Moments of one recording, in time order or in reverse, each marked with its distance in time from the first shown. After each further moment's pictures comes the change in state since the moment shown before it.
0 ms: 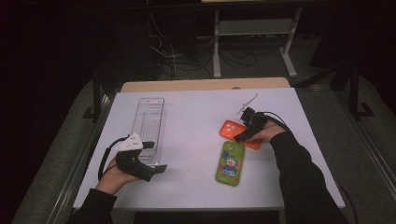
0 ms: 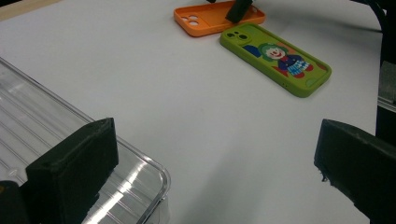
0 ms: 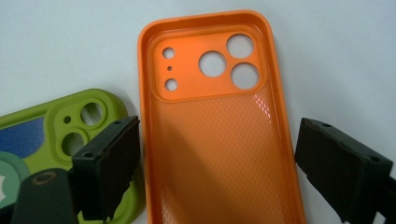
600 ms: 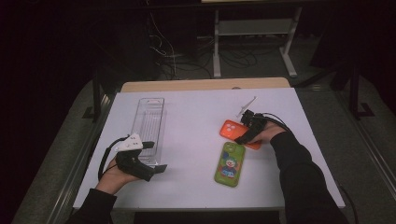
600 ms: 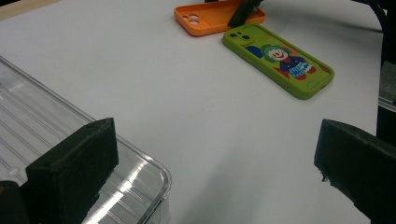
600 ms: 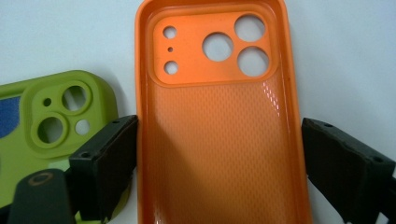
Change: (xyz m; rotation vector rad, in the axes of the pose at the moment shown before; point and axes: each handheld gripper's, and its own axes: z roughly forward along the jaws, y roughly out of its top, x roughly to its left) left arm 0.001 0.000 0.000 0.001 -0.001 -0.002; right arm -0.003 -0.004 0.008 0.026 0.006 -0.073
